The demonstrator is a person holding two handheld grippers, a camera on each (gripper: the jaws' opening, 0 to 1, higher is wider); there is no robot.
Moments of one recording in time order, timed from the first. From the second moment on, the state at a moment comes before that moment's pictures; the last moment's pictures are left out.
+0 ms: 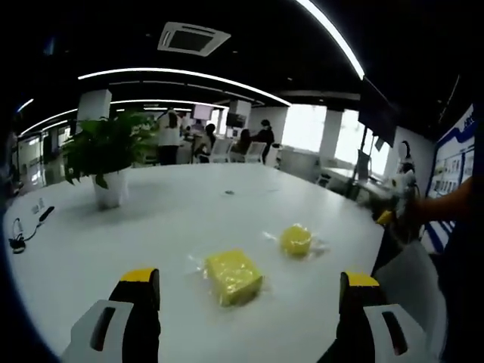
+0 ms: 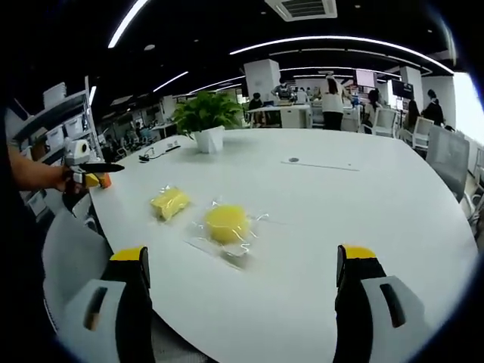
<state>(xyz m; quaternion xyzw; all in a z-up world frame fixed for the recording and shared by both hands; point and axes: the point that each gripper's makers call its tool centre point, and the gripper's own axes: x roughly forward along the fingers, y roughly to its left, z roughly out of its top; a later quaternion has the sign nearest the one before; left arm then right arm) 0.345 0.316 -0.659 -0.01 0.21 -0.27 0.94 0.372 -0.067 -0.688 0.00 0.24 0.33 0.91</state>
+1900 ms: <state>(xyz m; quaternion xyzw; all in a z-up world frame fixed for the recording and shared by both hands) 0.516 0.146 -0.756 -0.30 0.39 -0.27 0.83 0.374 -0.039 -0.711 0.05 0.24 0.34 0.91</state>
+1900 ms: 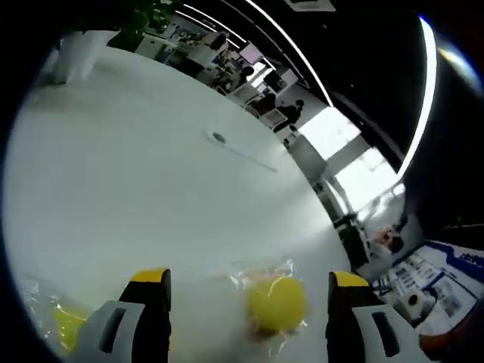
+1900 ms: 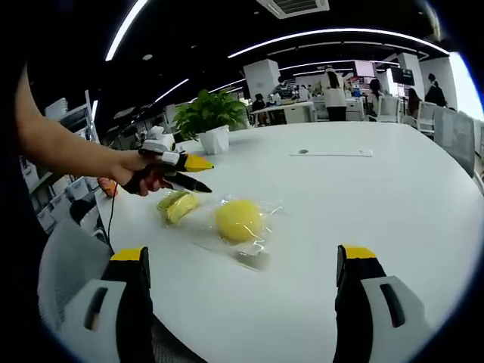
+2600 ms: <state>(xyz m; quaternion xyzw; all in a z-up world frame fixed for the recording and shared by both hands) 0.521 0.120 -0.789 -0.38 0.45 -0.26 0.77 0.354 -0.040 -0.724 0.00 0.26 0.35 0.90</state>
